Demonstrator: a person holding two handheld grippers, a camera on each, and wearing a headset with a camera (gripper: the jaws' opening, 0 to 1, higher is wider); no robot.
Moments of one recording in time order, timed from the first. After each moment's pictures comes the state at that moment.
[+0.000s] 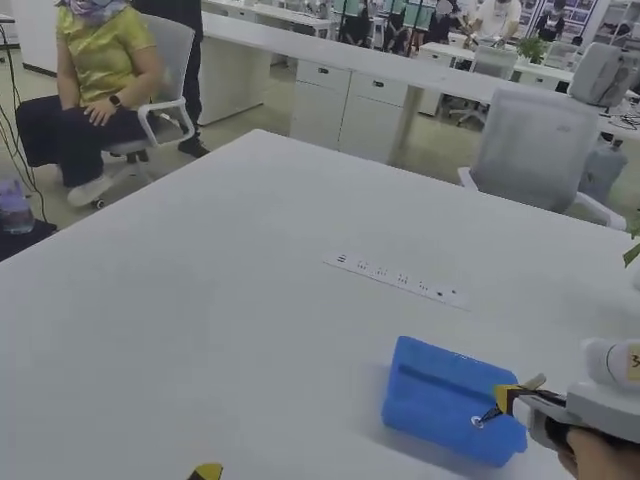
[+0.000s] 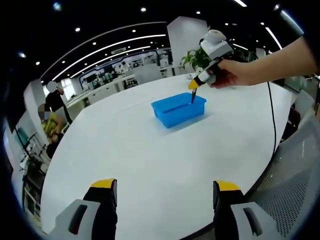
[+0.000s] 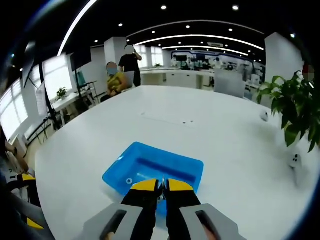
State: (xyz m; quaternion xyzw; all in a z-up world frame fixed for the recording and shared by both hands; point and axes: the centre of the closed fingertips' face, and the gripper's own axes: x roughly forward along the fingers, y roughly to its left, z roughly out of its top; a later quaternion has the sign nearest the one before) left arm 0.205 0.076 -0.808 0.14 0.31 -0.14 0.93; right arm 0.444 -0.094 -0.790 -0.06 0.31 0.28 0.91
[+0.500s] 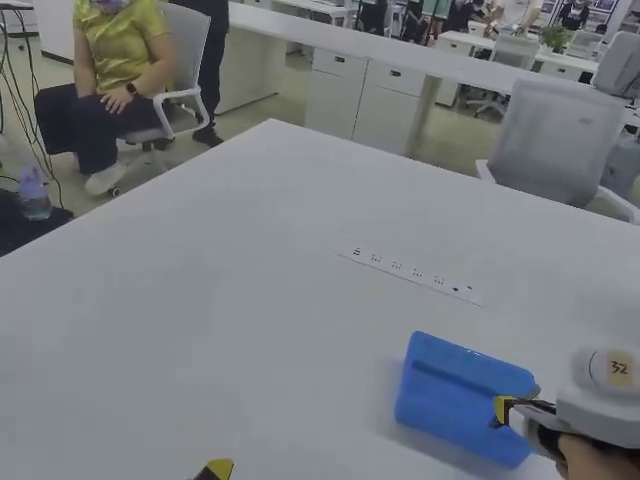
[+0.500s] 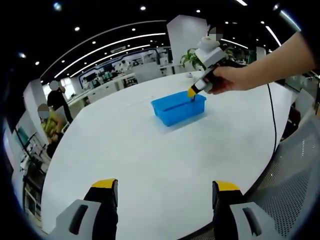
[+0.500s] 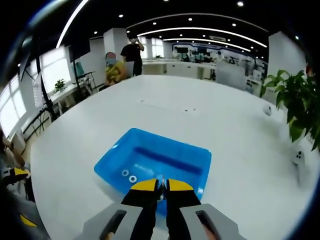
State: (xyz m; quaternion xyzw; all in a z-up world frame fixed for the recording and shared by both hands) left arm 0.204 0.076 -0.810 0.14 0.32 -0.14 0.93; right arm 0.443 -0.090 -0.821 -0.08 0.34 0.28 0.89
